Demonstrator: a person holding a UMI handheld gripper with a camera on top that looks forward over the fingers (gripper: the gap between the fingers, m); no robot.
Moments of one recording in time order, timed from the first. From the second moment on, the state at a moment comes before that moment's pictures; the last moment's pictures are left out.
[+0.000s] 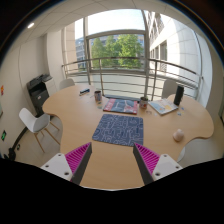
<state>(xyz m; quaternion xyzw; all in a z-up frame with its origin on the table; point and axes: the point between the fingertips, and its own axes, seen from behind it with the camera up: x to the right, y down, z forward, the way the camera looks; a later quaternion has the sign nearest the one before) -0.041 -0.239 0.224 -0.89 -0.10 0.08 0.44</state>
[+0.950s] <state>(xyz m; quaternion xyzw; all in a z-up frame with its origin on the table) 0.350 0.048 -0.011 -0.90 0.07 0.00 0.42</state>
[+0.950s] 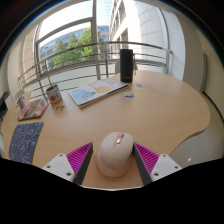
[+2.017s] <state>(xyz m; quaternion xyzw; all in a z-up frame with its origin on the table) -0.038 0.084 0.068 -0.87 0.00 0.05 0.48</state>
